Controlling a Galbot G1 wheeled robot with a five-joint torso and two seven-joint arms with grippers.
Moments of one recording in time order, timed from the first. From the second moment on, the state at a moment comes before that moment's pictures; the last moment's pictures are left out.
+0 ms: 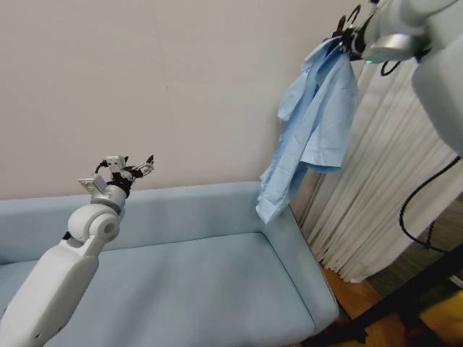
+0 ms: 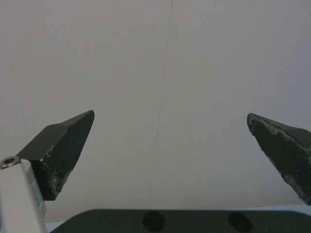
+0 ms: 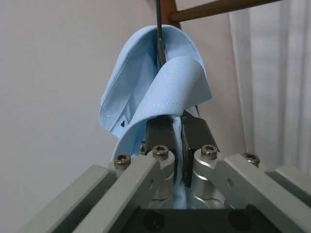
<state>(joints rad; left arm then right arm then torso) 0.66 -0.84 -0.43 -1.96 -0.88 0.32 -0.33 0.81 0.84 -0.49 1.40 1.83 -0.50 1.27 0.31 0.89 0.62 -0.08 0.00</state>
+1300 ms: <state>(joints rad) 0.68 -0.89 -0.40 -1.93 -0.84 0.28 -0.31 0.79 1.00 -0.48 1.00 1.49 -0.42 1.28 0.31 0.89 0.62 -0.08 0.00</state>
